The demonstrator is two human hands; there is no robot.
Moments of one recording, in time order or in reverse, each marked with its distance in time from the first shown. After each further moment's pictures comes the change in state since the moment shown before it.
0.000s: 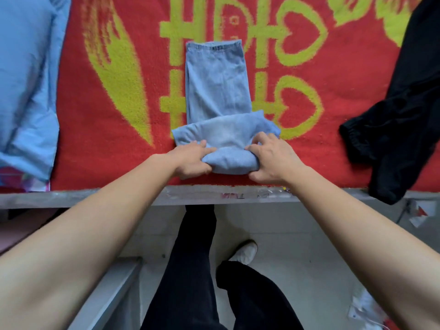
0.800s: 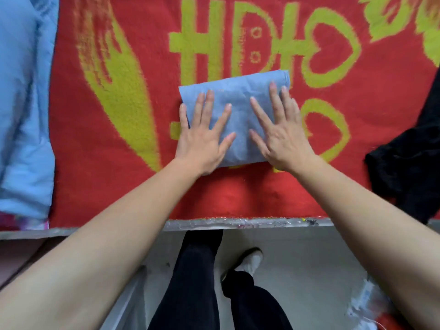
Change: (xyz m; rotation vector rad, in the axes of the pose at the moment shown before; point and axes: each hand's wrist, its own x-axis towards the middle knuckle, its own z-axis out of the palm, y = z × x) left_hand 0.069 -0.036 -0.060 0.217 0.724 -0.032; right_hand 0.126 0.021 -0.028 -0.024 0.444 0.022
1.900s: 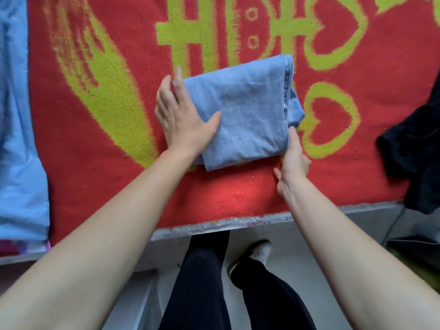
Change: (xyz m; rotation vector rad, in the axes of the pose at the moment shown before) left_hand 0.028 -0.024 -0.013 -0.457 0.202 -0.428; right_hand -0.026 -0.051 0.030 1.288 0.293 1.751
